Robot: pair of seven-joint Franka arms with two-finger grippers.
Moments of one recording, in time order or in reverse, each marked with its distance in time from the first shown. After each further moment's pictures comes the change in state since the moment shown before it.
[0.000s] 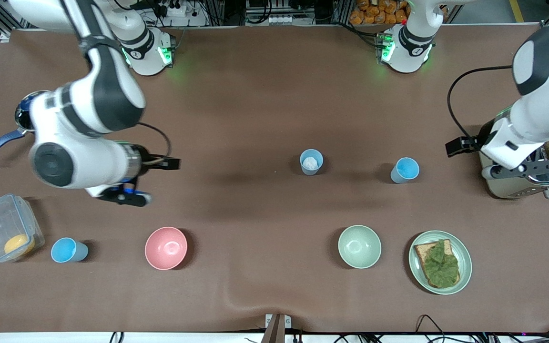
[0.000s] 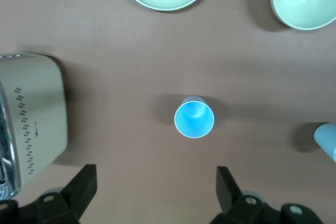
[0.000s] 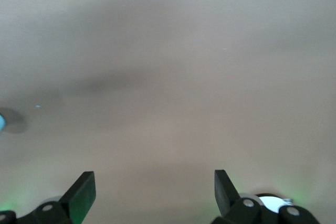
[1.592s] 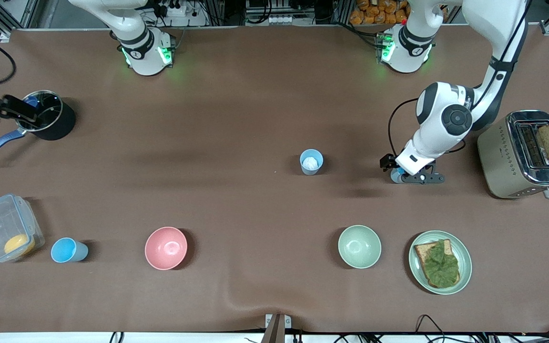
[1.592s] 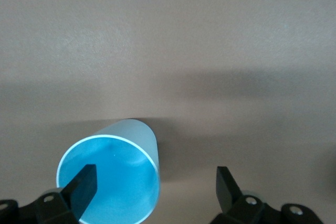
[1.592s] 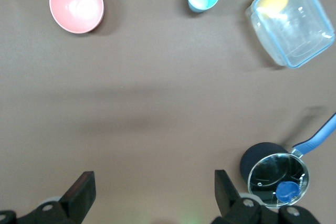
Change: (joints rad) left arm -0.067 0.134 -0.062 -0.519 -0.030 0.770 -0.006; right arm -0.311 -0.474 0.001 -0.234 -0.194 0.085 -0.444
